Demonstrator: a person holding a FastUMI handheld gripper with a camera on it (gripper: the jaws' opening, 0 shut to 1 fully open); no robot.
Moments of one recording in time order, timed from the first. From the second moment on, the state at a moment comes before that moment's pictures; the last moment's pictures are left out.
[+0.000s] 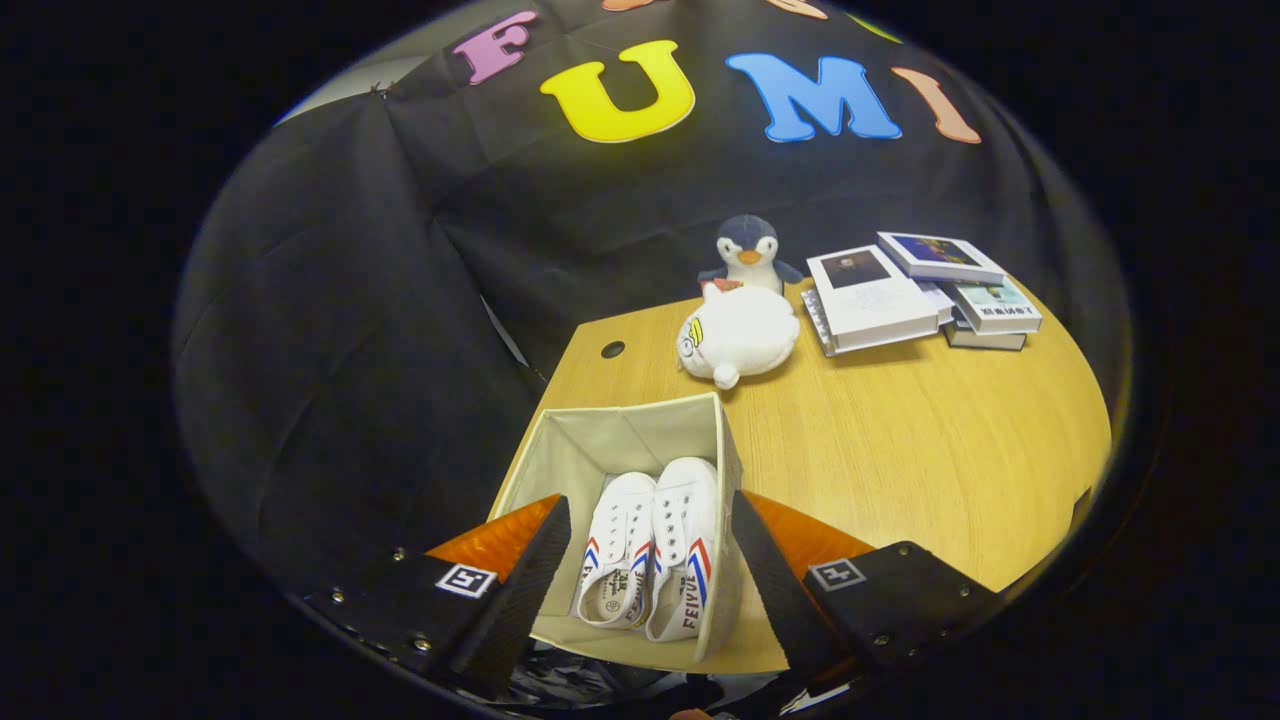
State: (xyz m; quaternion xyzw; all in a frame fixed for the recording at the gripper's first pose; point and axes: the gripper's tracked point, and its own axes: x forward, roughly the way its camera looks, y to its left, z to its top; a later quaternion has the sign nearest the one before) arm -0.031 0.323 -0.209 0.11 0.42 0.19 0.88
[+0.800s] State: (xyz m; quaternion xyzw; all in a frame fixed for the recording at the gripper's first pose) arm 0.015 0.174 -0.074 0.03 0.20 0.18 0.96
